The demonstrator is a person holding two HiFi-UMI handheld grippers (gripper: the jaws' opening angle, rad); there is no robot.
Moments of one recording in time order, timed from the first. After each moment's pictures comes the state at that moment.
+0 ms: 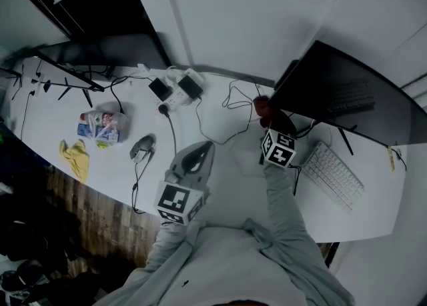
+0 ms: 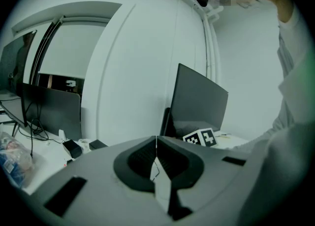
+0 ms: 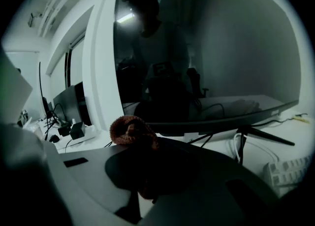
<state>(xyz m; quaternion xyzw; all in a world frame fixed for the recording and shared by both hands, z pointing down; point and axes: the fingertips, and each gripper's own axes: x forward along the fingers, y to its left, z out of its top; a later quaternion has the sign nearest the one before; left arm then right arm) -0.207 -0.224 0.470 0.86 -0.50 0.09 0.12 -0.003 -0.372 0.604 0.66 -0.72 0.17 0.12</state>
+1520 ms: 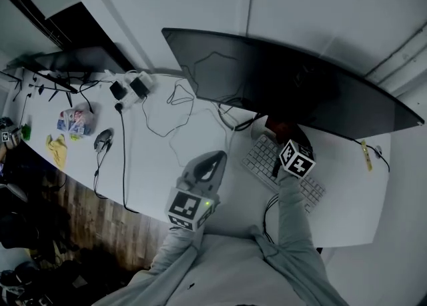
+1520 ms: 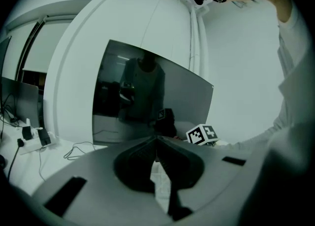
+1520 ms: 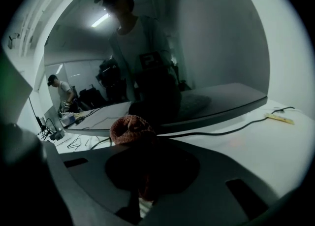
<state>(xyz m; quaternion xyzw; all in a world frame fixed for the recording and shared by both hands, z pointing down) 0.067 -0.189 0.464 0.87 -0.47 0.08 0.12 0.302 -0.323 0.603 0.68 -0.68 0.25 0.10</state>
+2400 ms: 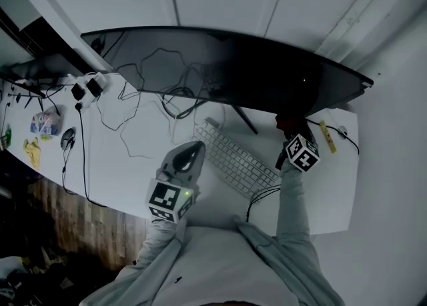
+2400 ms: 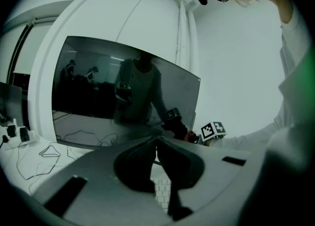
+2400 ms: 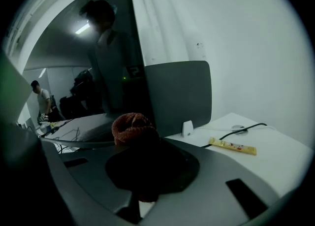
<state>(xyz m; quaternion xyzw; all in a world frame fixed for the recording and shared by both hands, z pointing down) 0.211 -0.177 0.461 0.88 -0.46 0.09 0.10 0.553 -0.285 0.582 0.75 -0.62 0.22 0.06</state>
